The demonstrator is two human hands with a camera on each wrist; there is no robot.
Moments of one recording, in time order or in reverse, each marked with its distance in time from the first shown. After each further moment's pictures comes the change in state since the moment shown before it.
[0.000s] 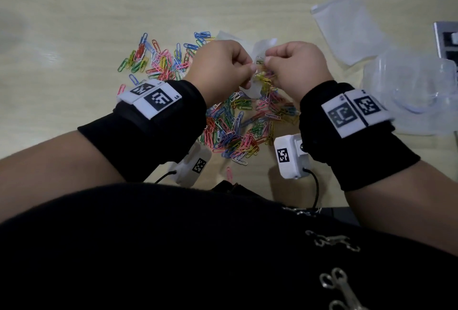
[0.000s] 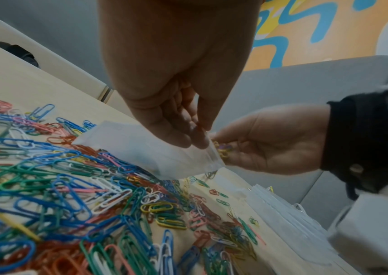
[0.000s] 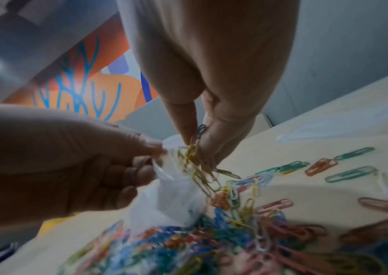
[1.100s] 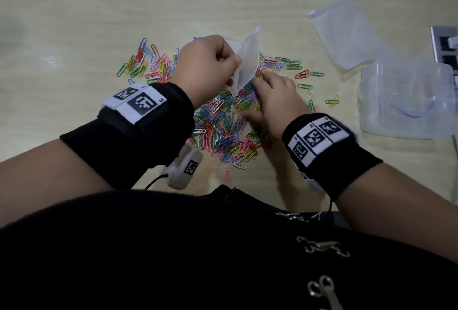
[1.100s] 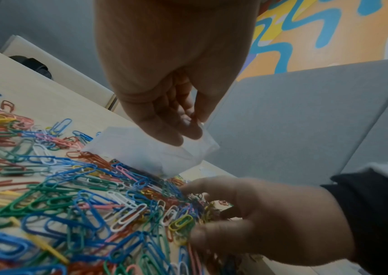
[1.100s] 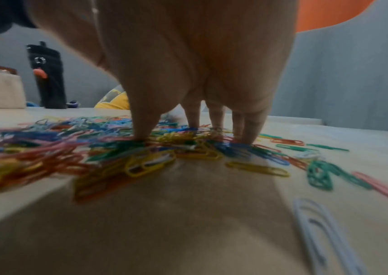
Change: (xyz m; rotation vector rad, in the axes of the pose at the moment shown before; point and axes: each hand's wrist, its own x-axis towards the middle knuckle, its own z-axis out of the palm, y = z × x) left_hand 0.001 -0.005 -0.014 -0.007 0.132 -0.024; right_hand 0.001 0.058 0.014 -0.949 -0.200 -0.370
